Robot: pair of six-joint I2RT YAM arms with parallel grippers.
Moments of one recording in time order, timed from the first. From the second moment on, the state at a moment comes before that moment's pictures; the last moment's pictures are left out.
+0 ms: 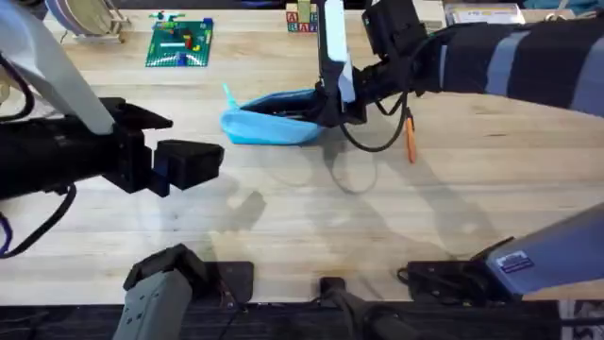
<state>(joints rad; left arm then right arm) 0.46 0.83 1.03 -1.33 0.69 0.72 0.43 1.76 1.11 -0.37 -0.61 -1.06</state>
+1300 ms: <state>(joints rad) 0.46 0.83 1.03 -1.30 0.69 0.72 0.44 1.31 1.12 -0.61 -0.03 -0.38</state>
